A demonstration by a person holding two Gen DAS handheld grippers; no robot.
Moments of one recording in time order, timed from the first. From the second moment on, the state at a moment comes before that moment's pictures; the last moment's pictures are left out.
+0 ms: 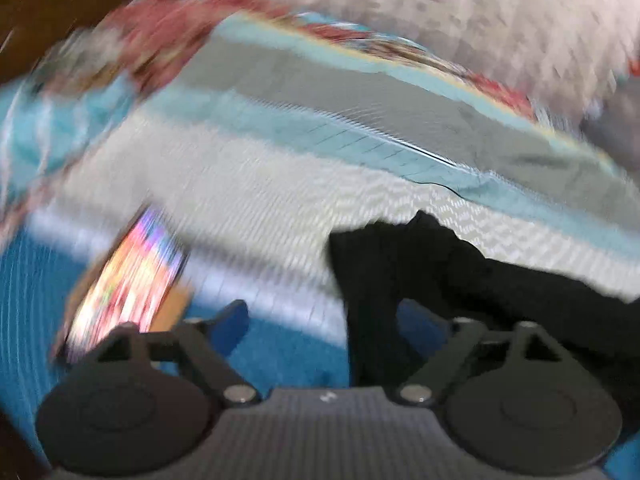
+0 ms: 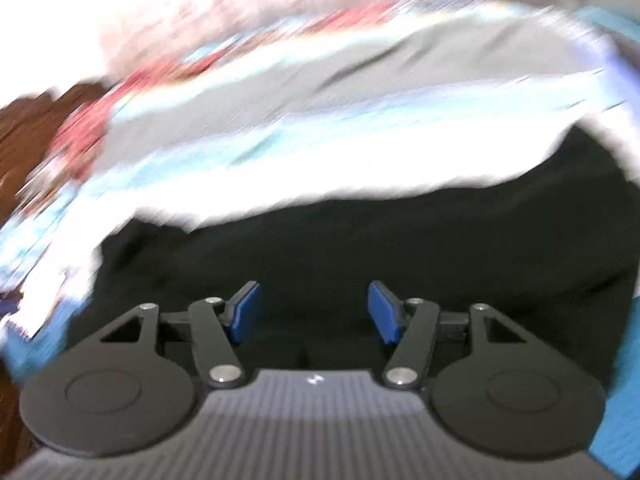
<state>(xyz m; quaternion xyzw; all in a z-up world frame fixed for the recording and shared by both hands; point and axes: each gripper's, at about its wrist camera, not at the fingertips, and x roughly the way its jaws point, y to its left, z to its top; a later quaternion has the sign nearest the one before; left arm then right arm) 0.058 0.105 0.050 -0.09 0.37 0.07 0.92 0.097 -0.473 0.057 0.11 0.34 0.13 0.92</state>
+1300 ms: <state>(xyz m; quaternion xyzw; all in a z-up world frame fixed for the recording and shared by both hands) 0.118 0.072 0.004 -0.08 0.42 0.07 0.90 0.216 -0.673 0.011 0.12 0.33 -0.14 0.92</state>
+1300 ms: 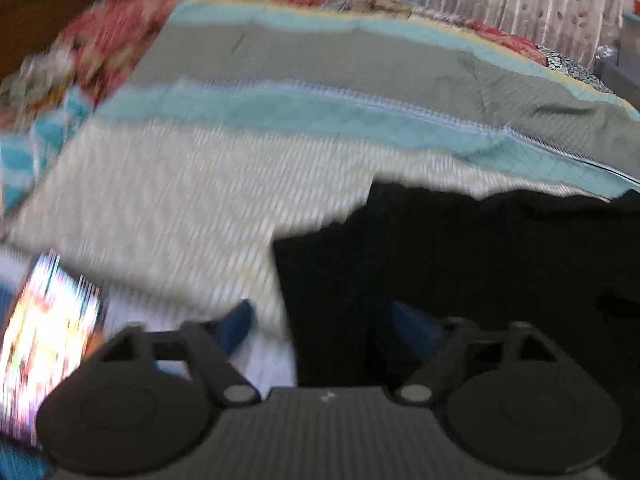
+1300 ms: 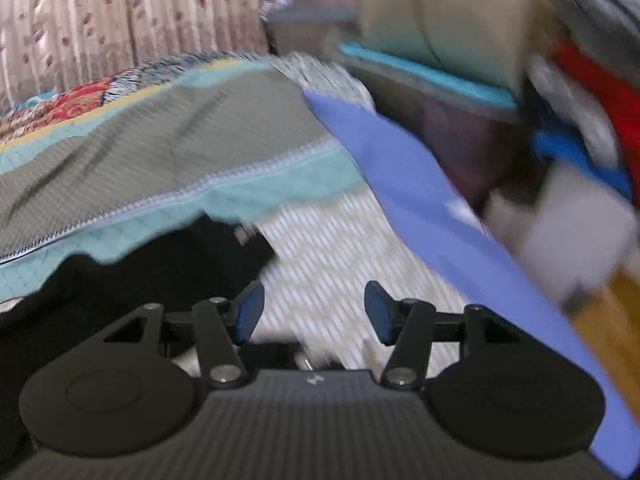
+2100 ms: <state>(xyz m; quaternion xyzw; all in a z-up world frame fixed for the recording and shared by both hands) -0.004 0.077 -0.044 -0.36 0.50 0.00 0.79 0.037 -0.700 0.059 0.30 0.25 -0.10 0.91</state>
